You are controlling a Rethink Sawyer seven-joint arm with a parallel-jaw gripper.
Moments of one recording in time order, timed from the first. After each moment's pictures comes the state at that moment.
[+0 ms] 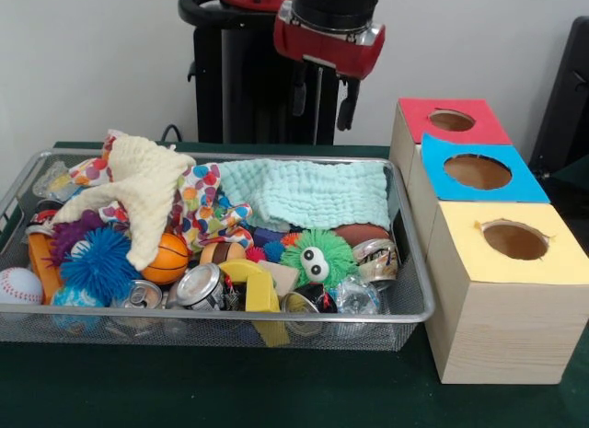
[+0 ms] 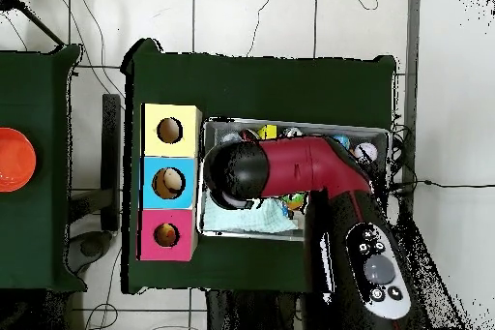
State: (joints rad) arm -0.41 -0.82 0.32 1.66 -0.37 0.95 2.25
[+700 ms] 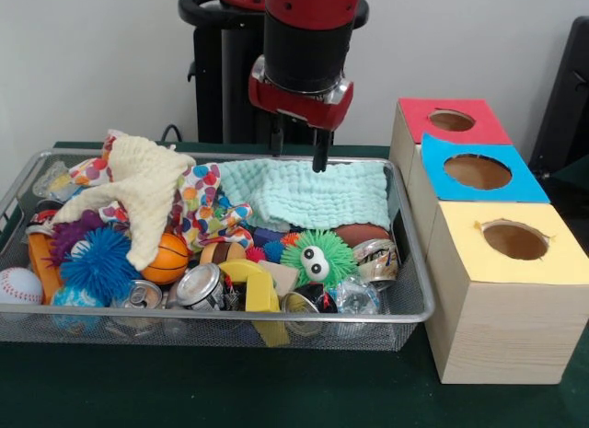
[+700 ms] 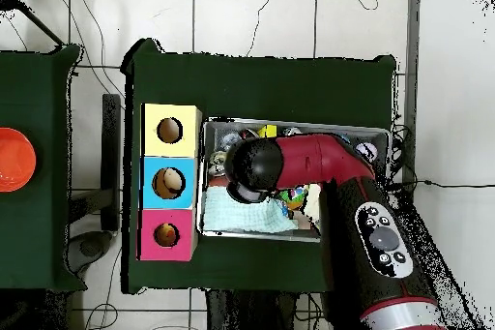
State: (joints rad) arm -0.45 -0.70 0.34 1.61 -0.43 0.94 2.25
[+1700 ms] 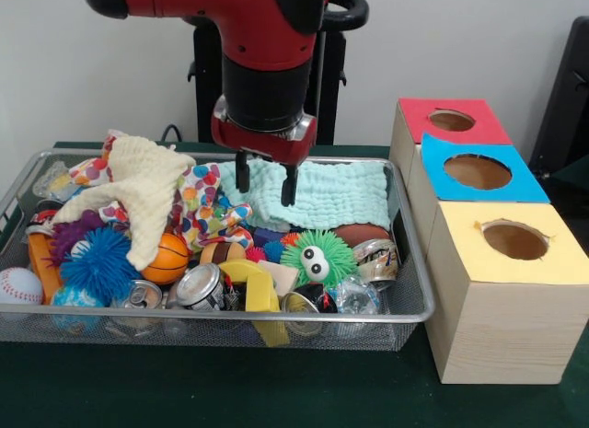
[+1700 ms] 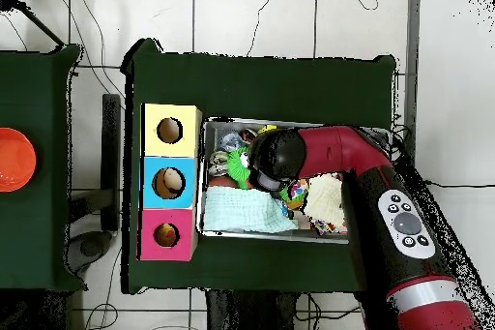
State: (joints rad) arm -0.56 -0.62 0.43 1.54 -0.53 0.94 2.20
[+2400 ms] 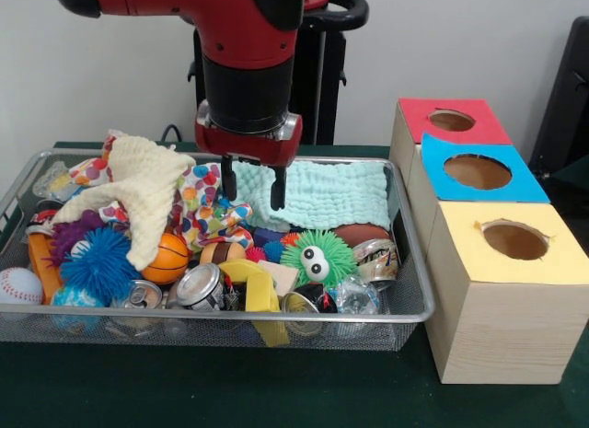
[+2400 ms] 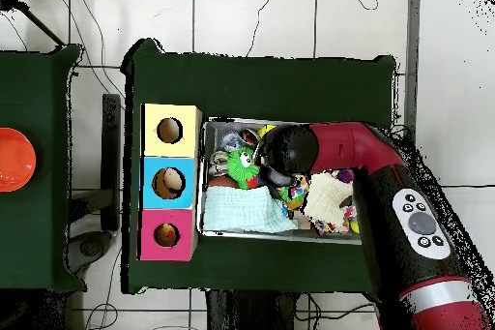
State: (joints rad) arm -0.61 -0.61 0.48 1.52 -0.54 0.94 2.08
